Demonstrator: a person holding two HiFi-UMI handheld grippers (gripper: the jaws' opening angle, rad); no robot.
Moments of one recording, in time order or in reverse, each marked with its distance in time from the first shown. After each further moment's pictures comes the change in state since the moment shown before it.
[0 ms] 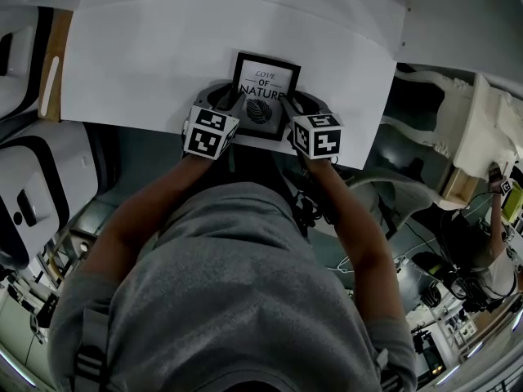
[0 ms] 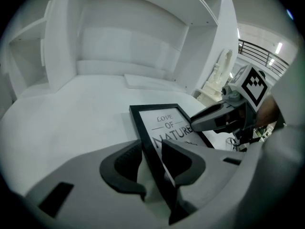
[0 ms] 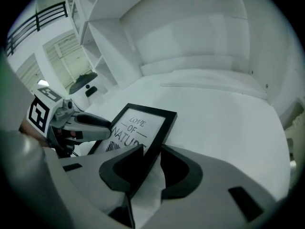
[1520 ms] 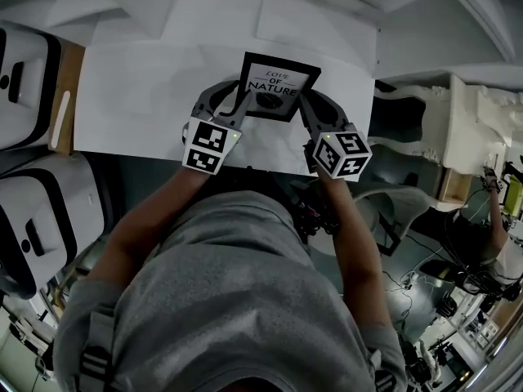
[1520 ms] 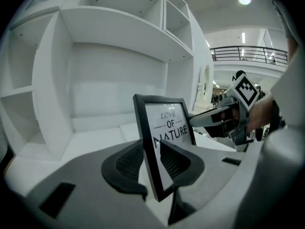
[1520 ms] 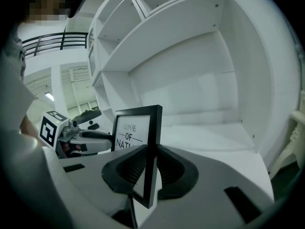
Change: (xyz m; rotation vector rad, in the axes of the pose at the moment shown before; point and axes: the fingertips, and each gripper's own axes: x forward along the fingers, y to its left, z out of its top) left arm -0.073 -0.006 0.133 0.249 -0.386 -0.014; right arm -0.102 0.011 0.122 -0.034 -0.527 -0.027
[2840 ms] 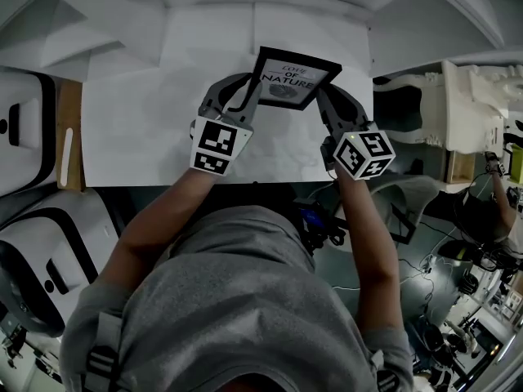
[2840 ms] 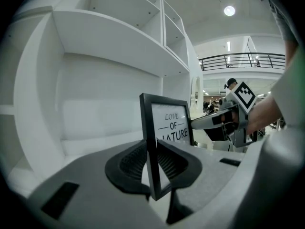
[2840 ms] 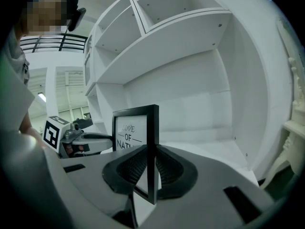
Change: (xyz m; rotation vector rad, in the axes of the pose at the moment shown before) left arm 0.021 0.027 0.074 0.066 -0.142 -0.104; right arm -0.001 -0.015 0.068 -0.003 -0.122 -0.094
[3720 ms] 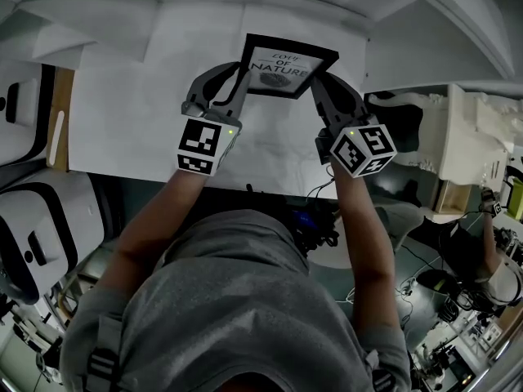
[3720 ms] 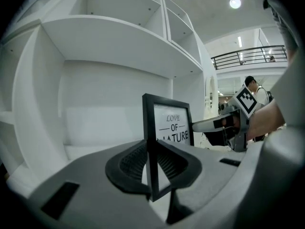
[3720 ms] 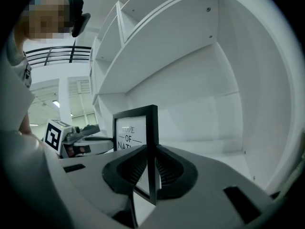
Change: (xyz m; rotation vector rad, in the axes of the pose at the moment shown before) left arm 0.044 -0.011 0.040 -0.035 -0.032 0.171; right arm 0.013 -0.058 0.041 -0.010 -0.046 0.180
